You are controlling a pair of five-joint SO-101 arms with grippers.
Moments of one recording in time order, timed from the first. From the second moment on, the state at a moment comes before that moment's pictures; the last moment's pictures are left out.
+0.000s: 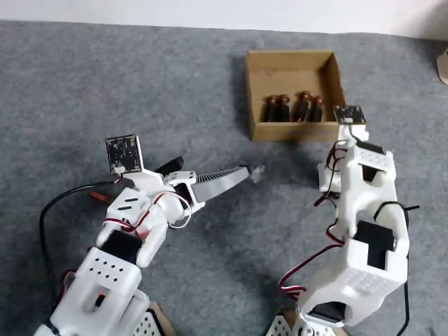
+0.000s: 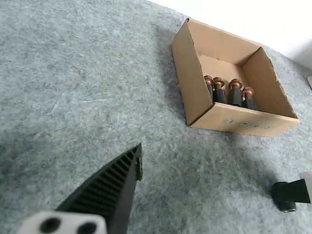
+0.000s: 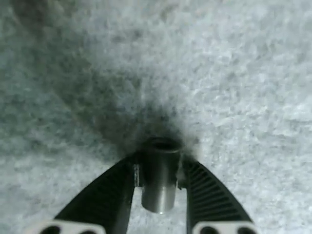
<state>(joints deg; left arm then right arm) 14.9 -60.5 78.1 17.0 33.6 12.6 12.5 22.5 48.8 21.0</state>
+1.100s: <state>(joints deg) -23.9 -60.5 93.6 8.8 48.5 -13.1 -31.9 58.3 42.7 2.9</state>
